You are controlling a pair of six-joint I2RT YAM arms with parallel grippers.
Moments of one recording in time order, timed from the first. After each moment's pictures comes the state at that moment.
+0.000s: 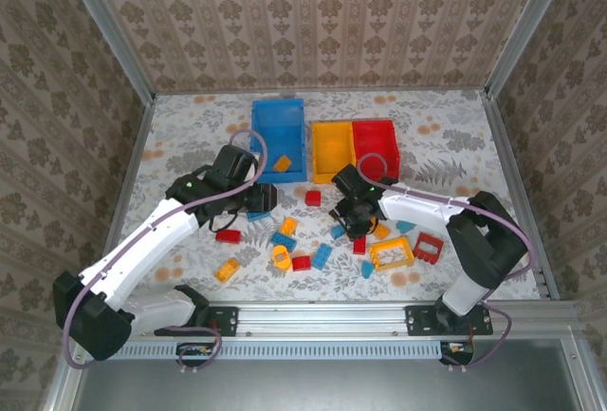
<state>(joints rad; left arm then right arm) -0.65 1.15 1.04 -0.84 0.03 -0.46 0.67 1.65 0.96 -0.55 -0.12 1.61</state>
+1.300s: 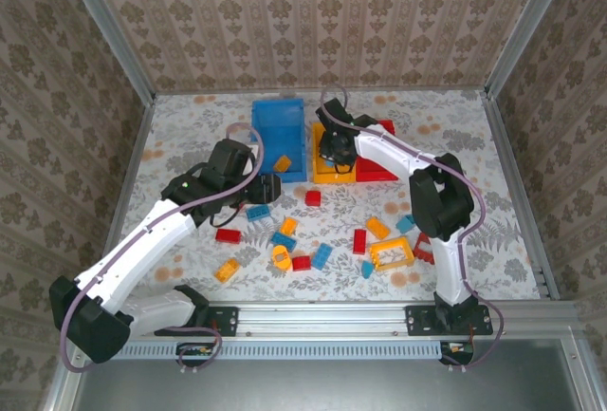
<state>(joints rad) -0.65 1.13 1.06 -0.75 0.06 -0.48 0.52 2.09 1.72 -0.73 0.10 0.84</state>
